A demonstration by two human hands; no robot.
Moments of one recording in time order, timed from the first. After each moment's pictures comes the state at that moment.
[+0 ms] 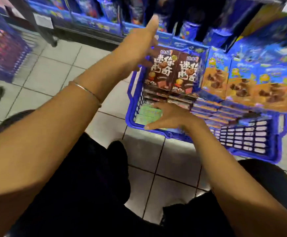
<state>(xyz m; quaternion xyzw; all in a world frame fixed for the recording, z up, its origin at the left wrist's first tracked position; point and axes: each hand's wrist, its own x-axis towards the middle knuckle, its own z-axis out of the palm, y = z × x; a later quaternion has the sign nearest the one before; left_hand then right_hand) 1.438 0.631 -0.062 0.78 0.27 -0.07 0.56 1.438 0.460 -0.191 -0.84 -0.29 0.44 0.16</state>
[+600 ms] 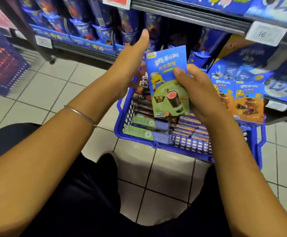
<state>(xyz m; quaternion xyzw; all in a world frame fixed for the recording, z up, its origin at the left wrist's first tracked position) 1.426 0.601 -0.034 0.70 0.31 -0.03 0.64 1.467 0.423 -0.076 -0.73 -0.11 0.23 0.63</state>
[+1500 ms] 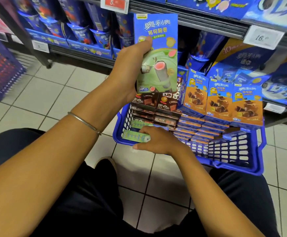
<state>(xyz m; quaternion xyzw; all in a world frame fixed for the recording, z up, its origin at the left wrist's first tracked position) 1.428 0.591 -0.038 0.55 0.27 0.02 0.79 1.410 0.442 -0.188 -0.85 -0.29 0.41 0.18</state>
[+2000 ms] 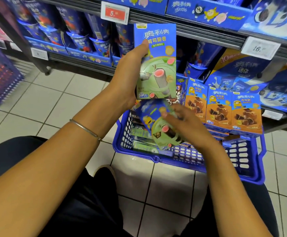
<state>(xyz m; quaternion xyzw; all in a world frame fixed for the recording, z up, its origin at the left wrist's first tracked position) 1.441 0.600 -0.039 0.51 0.28 0.02 0.81 1.449 0.411 -0.124 -0.80 -0.15 0.28 0.51</state>
